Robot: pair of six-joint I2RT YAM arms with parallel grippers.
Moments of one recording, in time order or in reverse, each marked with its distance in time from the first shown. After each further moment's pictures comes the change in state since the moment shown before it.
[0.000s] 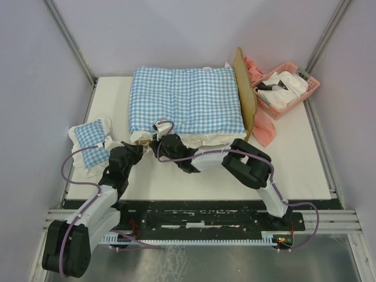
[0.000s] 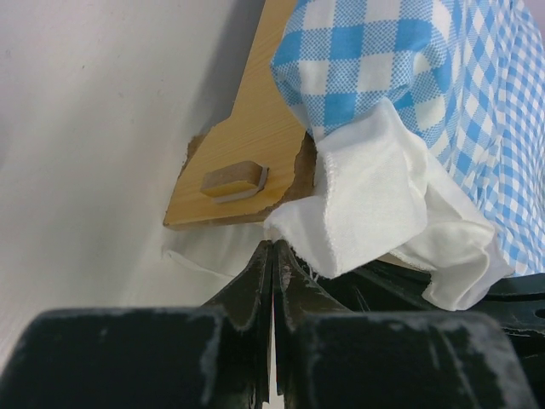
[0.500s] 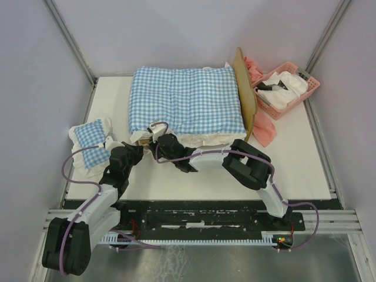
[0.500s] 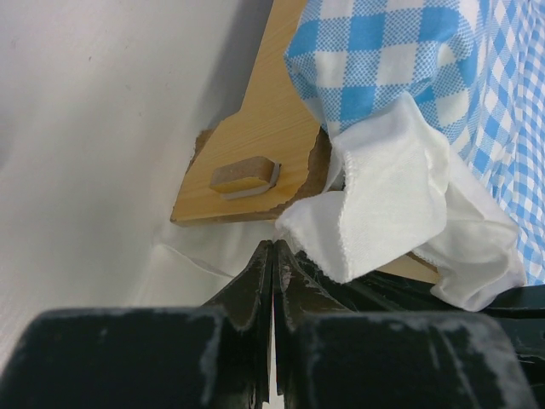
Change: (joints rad) left arm 0.000 0.023 0.000 0.001 0.000 0.000; right arm 0.016 0.000 0.060 -0.113 -0.027 -0.077
